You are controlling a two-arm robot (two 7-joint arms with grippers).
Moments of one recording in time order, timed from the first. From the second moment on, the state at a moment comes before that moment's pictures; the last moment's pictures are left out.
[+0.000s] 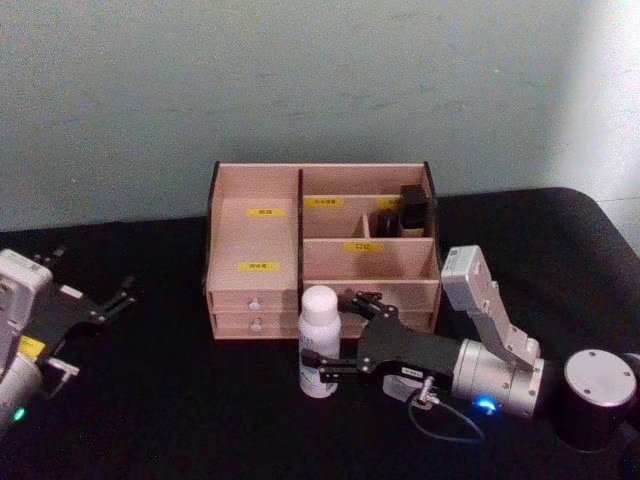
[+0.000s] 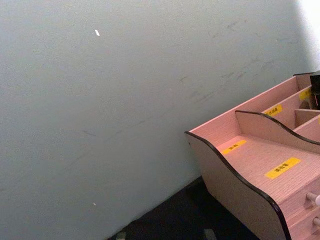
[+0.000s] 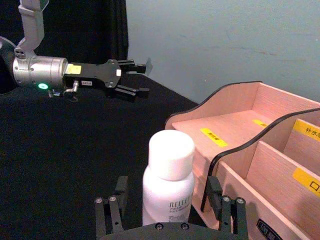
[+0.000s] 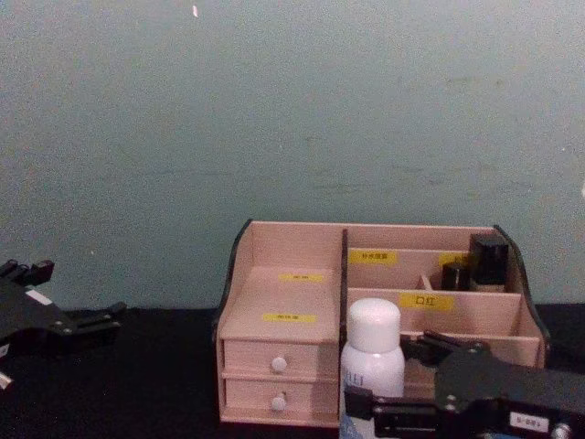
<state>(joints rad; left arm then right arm) -0.20 0.60 0.45 -1.41 -0.25 -0.12 0.03 0.35 0.43 -0.54 -1.21 0.43 -0.19 0.73</state>
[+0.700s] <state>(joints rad) -0.20 0.60 0.45 -1.41 -0.25 -0.12 0.03 0.39 0.40 -0.55 -1.16 0.43 -0.16 0.74</state>
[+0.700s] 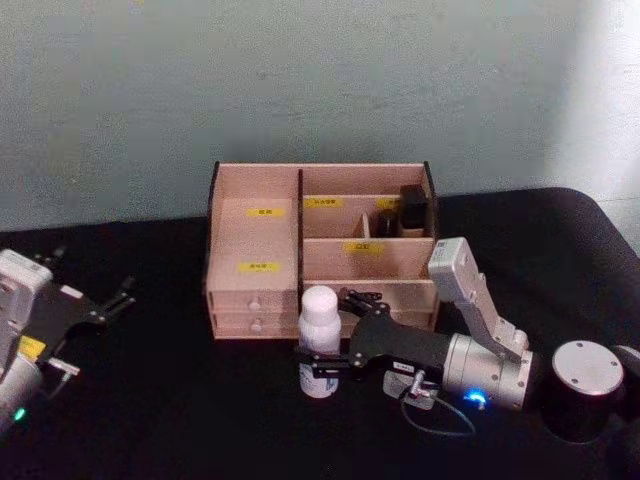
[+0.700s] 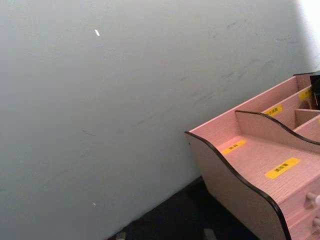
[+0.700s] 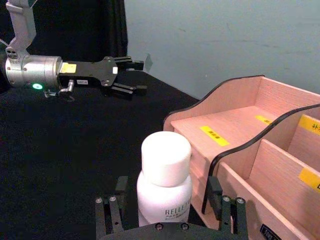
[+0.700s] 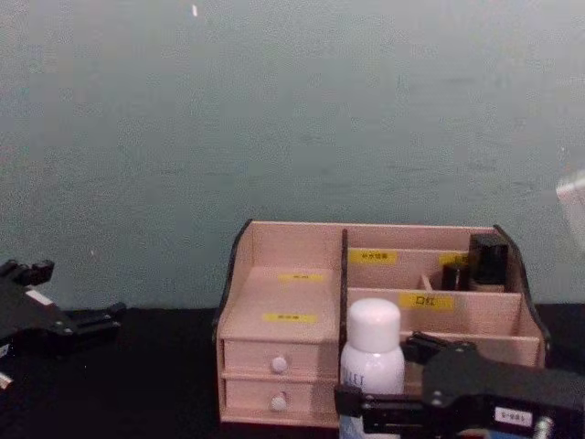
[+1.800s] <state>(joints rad) -0.20 0.60 0.45 -1.41 -0.25 -0.12 0.03 0.39 0.40 -0.55 -1.17 0.43 -0.16 0.74</state>
